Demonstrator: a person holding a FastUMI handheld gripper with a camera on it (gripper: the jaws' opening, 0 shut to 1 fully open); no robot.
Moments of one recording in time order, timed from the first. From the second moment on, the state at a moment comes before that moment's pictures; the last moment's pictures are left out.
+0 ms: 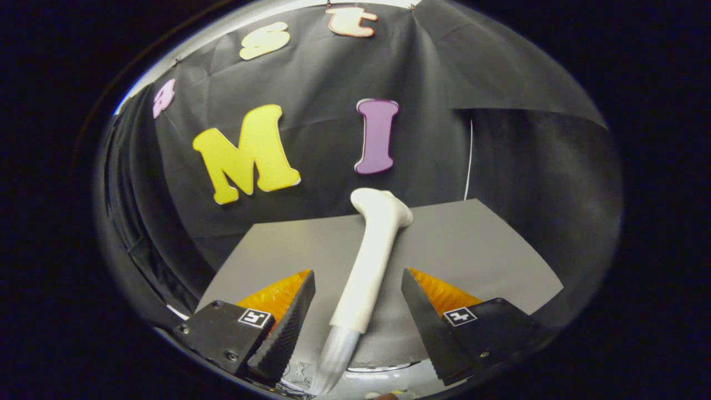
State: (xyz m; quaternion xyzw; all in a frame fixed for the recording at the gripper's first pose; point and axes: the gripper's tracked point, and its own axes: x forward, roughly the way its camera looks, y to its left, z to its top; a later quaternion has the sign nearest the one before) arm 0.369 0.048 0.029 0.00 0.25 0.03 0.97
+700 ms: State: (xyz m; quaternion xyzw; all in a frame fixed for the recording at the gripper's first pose) arm 0.414 0.041 -0.008 0.00 0.35 -0.04 0.94
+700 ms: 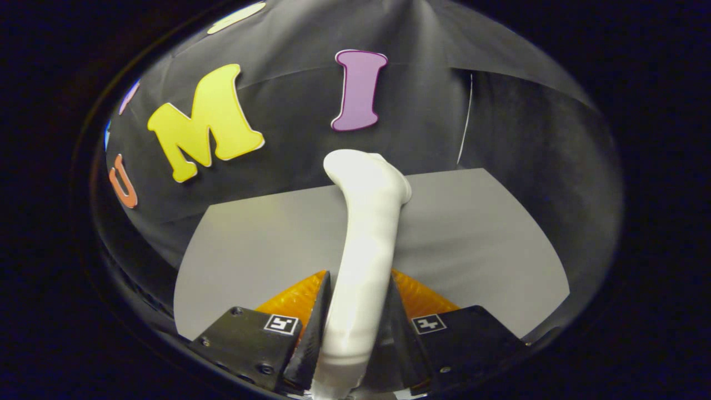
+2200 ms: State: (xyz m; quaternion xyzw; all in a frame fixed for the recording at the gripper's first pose) arm 0.135 0.321 0.174 0.02 -0.05 0.08 1.00
